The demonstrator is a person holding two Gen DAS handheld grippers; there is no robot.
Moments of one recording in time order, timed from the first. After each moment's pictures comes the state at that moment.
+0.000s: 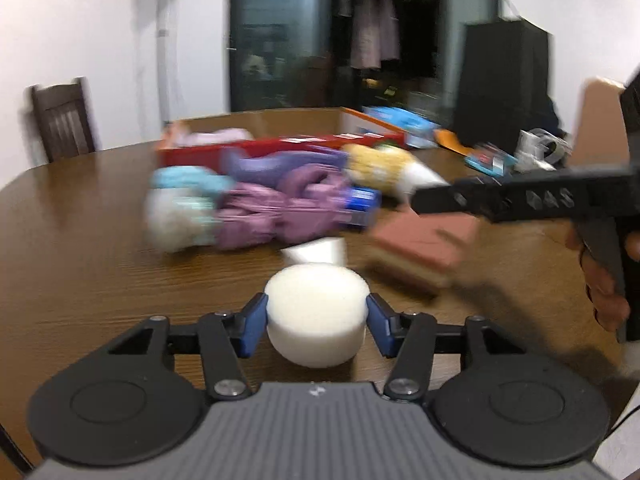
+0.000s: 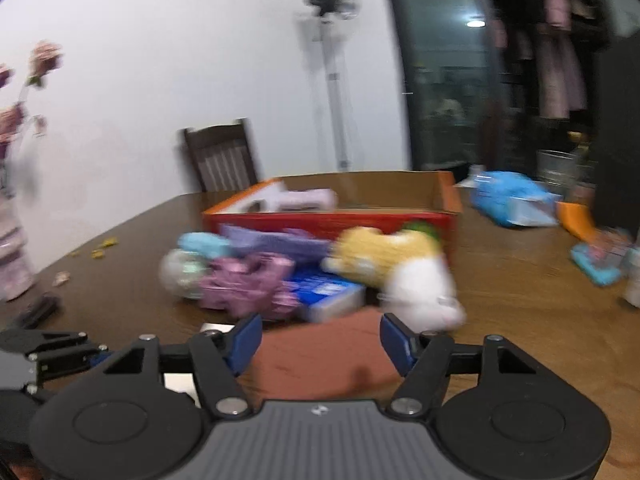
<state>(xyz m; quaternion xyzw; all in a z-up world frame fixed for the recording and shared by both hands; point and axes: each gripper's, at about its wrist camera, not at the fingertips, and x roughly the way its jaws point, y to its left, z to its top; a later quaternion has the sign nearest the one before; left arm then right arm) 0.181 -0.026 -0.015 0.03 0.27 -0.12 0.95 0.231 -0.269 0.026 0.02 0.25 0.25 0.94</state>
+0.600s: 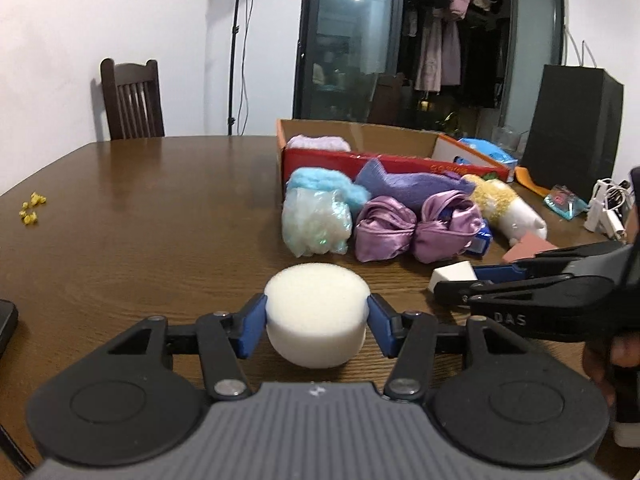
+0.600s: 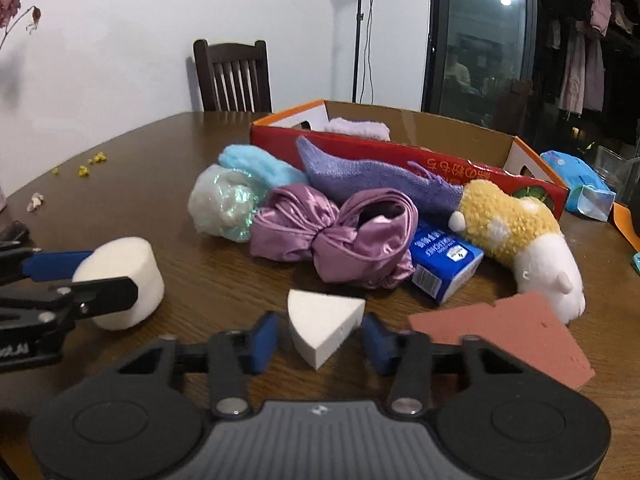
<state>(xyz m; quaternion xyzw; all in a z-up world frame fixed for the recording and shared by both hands) 0.200 0.046 -0.017 -0.02 0.26 -0.06 0.96 0.258 -0.159 -0.013 -0.06 0.32 0.18 0.93</state>
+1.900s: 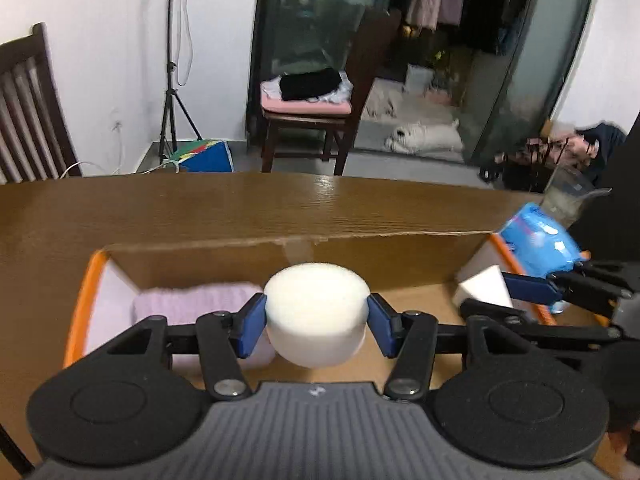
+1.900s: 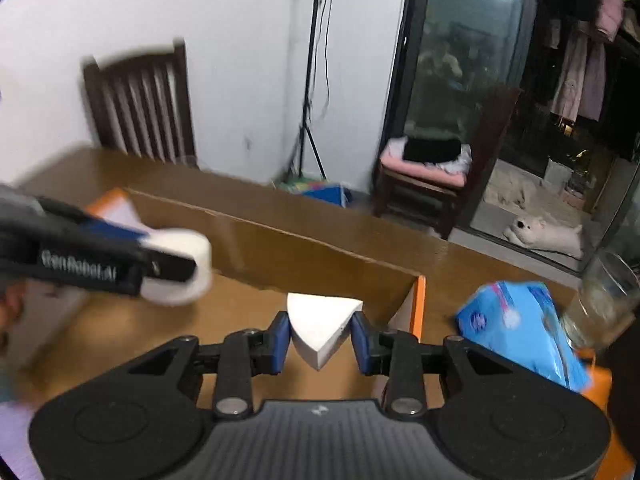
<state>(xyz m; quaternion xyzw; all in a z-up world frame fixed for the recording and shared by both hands) 0.622 -0.057 0.041 -0.02 0.40 -0.11 0.91 0.614 -0.251 0.052 -0.11 0.38 0.15 0.91</state>
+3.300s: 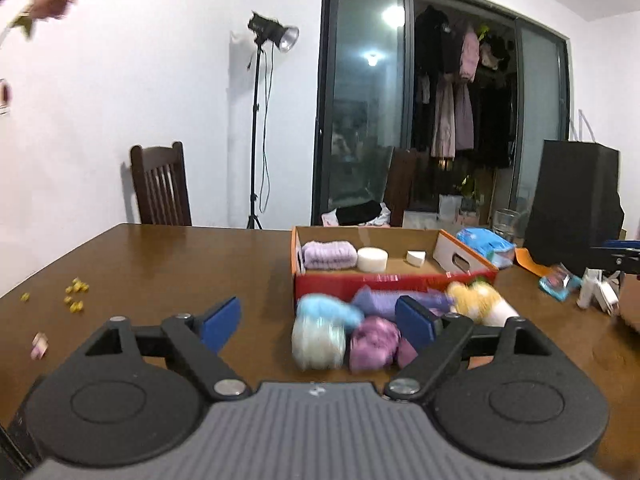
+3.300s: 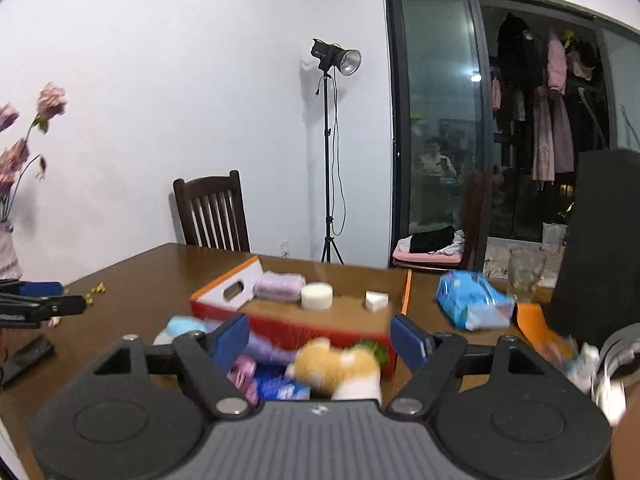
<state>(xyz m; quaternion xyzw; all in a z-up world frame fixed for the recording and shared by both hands) 0.148 0.035 0.068 -0.01 0.15 -0.02 0.99 0.201 -0.327 0.114 0.00 0.17 0.18 0.97</state>
